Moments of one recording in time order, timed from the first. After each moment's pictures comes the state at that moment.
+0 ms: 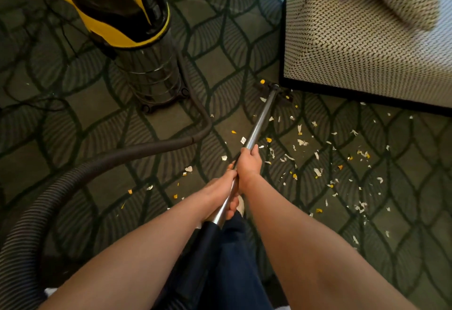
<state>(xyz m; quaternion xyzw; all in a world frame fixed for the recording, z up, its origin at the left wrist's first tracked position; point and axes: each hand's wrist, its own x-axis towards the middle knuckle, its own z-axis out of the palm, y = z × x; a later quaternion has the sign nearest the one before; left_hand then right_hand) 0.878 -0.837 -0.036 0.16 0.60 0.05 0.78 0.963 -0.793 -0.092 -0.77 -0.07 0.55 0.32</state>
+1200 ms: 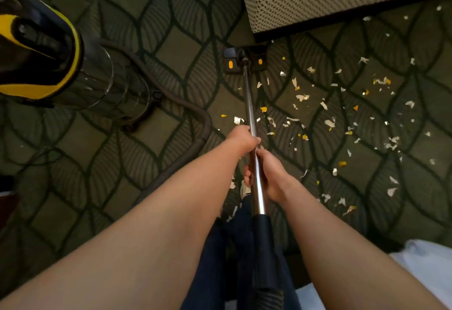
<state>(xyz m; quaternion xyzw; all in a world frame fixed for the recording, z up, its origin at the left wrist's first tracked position) 1.040 -0.703 -0.123 0.49 0.64 -0.13 0.58 1.099 -0.793 -0.092 -0.61 0.13 0.73 0.28</state>
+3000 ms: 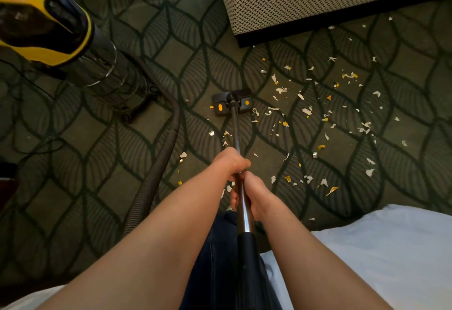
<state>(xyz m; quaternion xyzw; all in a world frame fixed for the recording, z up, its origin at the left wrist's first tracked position) 1.023 -0.931 -0.086 0.52 0.66 -0.15 0.52 1.073 -1.019 -0.043 -0.61 0.13 0.73 0.28</state>
